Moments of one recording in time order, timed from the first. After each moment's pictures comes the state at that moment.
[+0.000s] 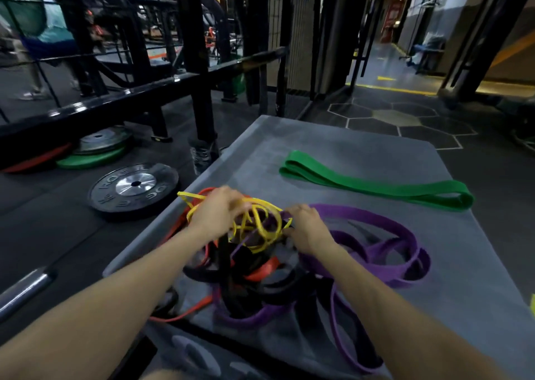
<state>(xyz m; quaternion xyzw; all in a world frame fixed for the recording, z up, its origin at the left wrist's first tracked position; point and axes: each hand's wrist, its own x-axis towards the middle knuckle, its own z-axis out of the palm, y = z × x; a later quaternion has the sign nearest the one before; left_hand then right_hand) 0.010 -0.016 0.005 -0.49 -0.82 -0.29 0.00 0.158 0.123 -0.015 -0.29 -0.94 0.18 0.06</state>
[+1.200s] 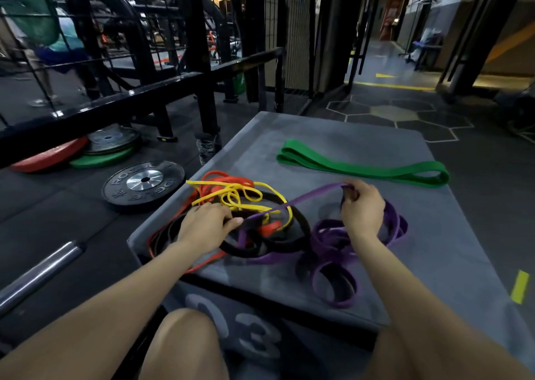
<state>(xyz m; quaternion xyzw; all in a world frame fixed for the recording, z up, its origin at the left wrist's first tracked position) 0.086 -0.091 0.002 -0.44 -0.89 -0.11 0.04 0.265 0.116 0.012 -0.48 -0.74 0.25 0.41</state>
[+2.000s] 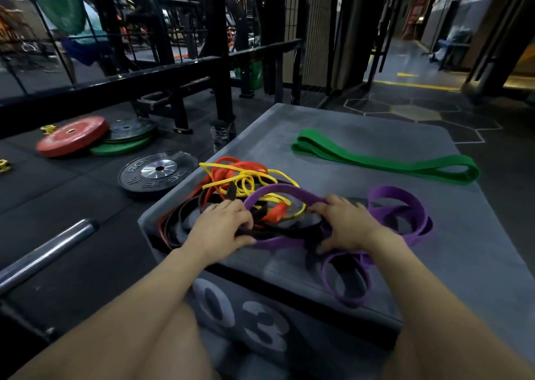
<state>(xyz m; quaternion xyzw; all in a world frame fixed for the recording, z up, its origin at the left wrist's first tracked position) 0.096 -0.111 -0.035 -0.55 -0.82 -0.13 0.10 0.266 0.085 0.007 -0.21 -0.98 0.02 -0.06</state>
